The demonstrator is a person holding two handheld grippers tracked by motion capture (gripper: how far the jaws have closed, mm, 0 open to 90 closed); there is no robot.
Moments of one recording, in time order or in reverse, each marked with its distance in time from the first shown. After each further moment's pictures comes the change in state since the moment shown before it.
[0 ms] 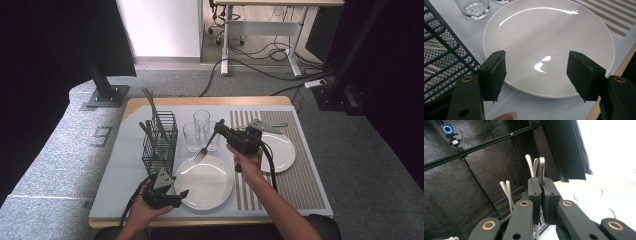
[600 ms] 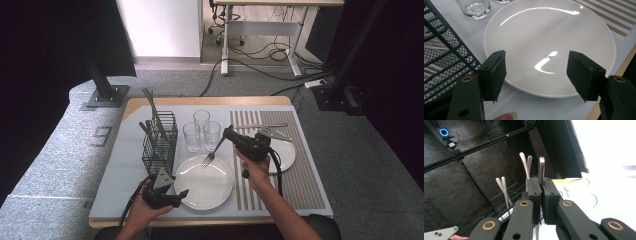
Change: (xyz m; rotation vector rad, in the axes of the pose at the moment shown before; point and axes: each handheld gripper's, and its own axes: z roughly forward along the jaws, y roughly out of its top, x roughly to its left) left arm 0.000 0.000 0.000 -0.001 0.003 -0.002; right arm -0.012 -0.012 -0.025 -0.014 -0.030 0.033
